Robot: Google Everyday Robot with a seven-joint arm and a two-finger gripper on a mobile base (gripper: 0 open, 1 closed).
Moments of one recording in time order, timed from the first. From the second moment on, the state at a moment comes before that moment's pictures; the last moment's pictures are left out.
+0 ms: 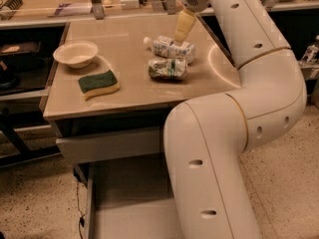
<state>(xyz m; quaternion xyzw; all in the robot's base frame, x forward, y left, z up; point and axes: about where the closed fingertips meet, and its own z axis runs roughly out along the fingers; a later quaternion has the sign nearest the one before) 0.809 -0.120 0.934 -0.49 0.84 -0.10 0.22</state>
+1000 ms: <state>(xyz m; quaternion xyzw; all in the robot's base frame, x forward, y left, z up) 0.824 -0.124 0.903 -0.48 0.84 -0.11 0.21</state>
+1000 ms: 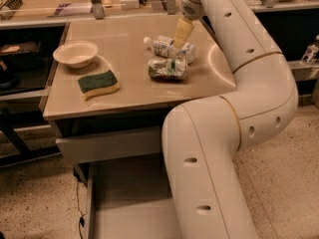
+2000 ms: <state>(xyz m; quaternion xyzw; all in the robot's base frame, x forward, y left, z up) 0.836 -0.116 0.877 -0.48 0.85 -0.11 0.20</state>
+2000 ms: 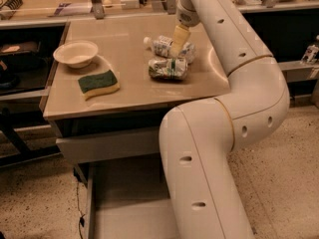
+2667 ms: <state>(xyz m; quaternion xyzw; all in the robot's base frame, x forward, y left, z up) 0.840 -0.095 0.851 -0.50 0.84 -0.10 0.18</state>
